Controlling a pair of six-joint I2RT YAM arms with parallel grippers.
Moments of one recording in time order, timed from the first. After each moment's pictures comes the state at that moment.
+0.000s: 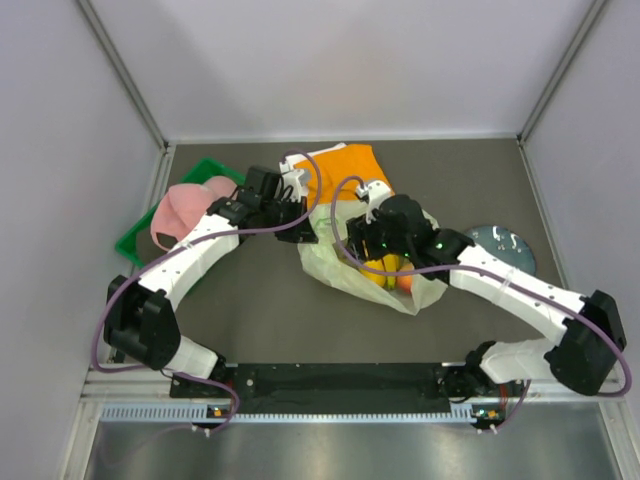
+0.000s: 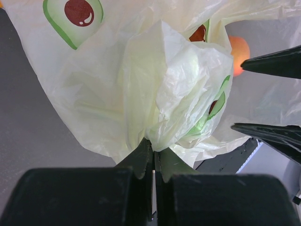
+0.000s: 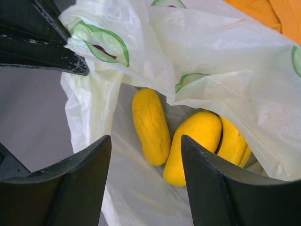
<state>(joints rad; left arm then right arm) -0.45 1.46 1.19 -0.54 0.49 -0.29 0.80 1.29 1.02 -0.32 0.03 0.22</state>
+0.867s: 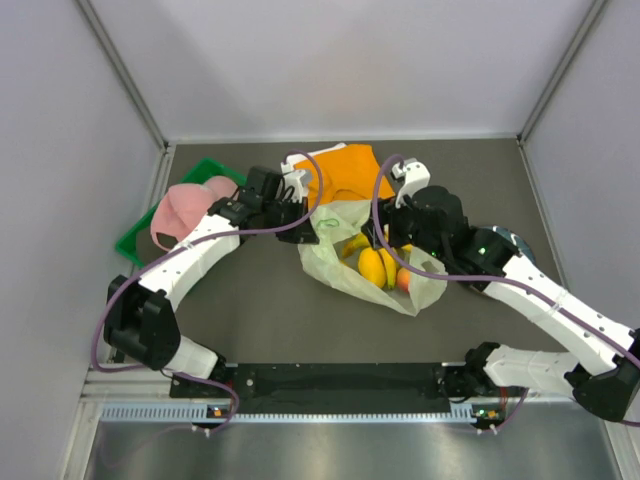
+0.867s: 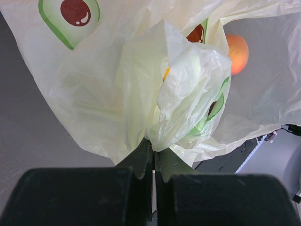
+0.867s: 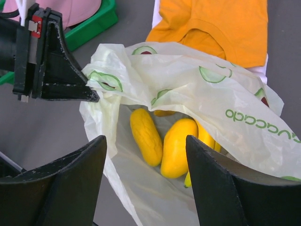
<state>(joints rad) -0.46 1.46 1.19 -0.54 0.49 -0.29 0.80 1.10 1.14 -0.48 0.18 0.31</state>
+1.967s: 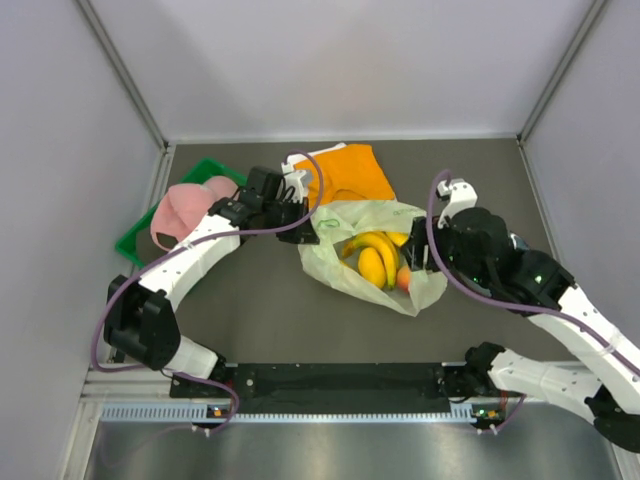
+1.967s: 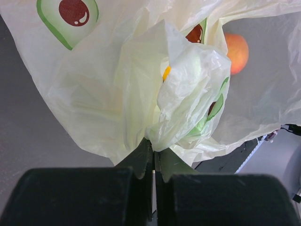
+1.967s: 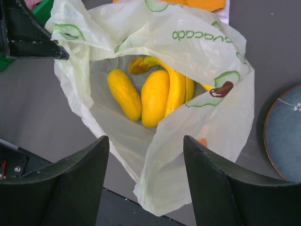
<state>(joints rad) -0.47 1.46 1.19 -0.54 0.49 -0.29 0.80 0.88 1.16 -0.83 0.29 0.42</state>
